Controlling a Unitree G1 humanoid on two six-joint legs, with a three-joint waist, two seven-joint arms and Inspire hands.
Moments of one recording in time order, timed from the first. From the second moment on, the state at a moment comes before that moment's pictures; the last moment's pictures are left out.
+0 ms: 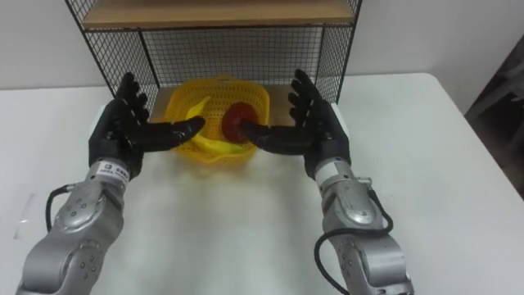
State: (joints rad) left arm -0.04 0.12 -0.10 -0.05 -0.34 0.21 0.19; right arm -0.04 -0.19 0.14 -0.01 0.39 0.15 -0.08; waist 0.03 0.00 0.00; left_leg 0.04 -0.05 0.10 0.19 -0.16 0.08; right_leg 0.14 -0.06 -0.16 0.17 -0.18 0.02
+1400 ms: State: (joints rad) left arm 0.35 0.14 0.29 -0.36 -0.17 -0.28 0.40; right arm 0.33 -0.26 -0.20 -0.34 0.12 -0.18 -0.14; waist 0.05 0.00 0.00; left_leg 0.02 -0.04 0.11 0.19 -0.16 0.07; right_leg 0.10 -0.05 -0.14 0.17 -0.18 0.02
